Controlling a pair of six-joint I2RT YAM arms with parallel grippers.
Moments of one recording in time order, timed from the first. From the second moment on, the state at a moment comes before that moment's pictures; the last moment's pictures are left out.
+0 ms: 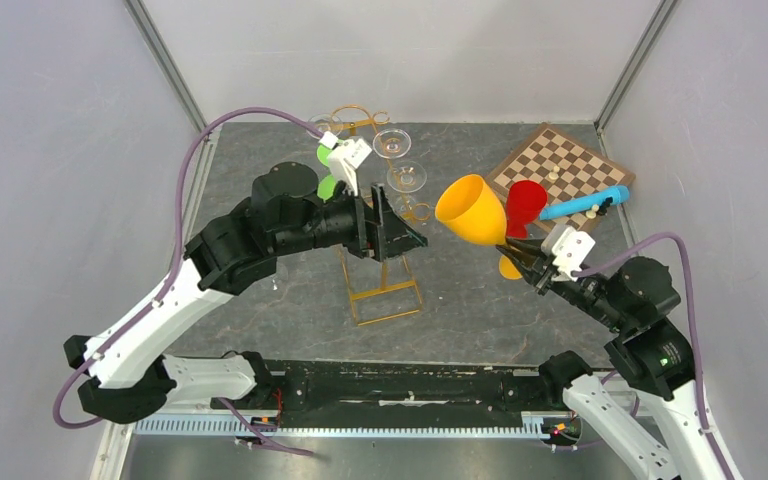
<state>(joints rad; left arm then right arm) -0.98 1.16 1.55 -0.67 0.18 -0.69 0.44 0.47 0.91 -0.46 -0.39 -0.33</state>
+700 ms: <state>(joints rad) -0.72 1.04 1.35 -0.46 0.41 -0.96 0.47 0.54 0.92 -0.34 -0.55 -0.44</state>
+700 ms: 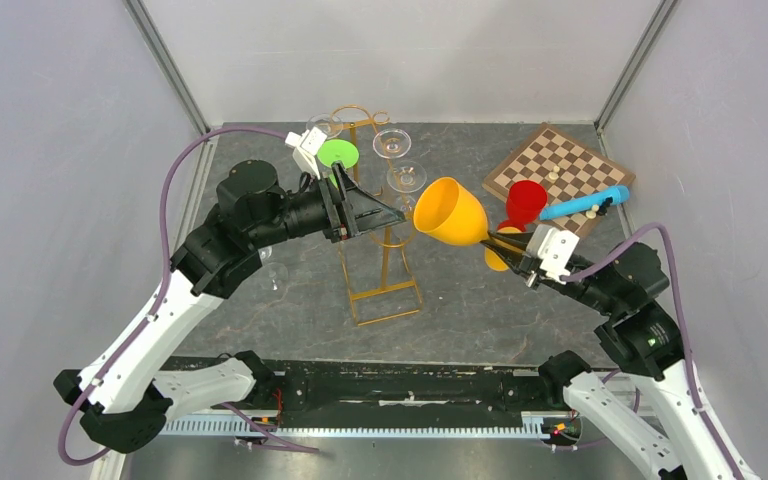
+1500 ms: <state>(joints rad) -0.68 1.06 1.35 -0.43 0.46 -0.97 0.49 0.66 0.97 -0.28 -0.57 -0.45</state>
